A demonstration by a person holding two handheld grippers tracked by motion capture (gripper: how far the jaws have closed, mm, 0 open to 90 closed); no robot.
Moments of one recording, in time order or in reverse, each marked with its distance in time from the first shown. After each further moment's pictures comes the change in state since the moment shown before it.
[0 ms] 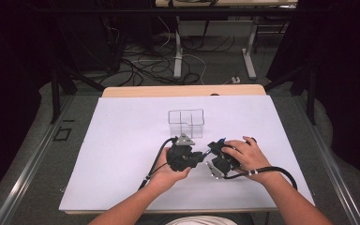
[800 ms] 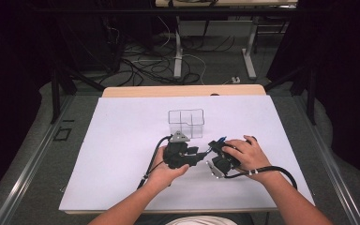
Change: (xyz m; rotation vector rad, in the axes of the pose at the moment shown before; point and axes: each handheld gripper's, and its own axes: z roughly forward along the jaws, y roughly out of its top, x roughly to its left) left arm 0.016 -0.003 -0.003 -0.077 -0.008 -0.078; right arm -0.002 -0.002 -0.001 0.018 -0.028 -0.003
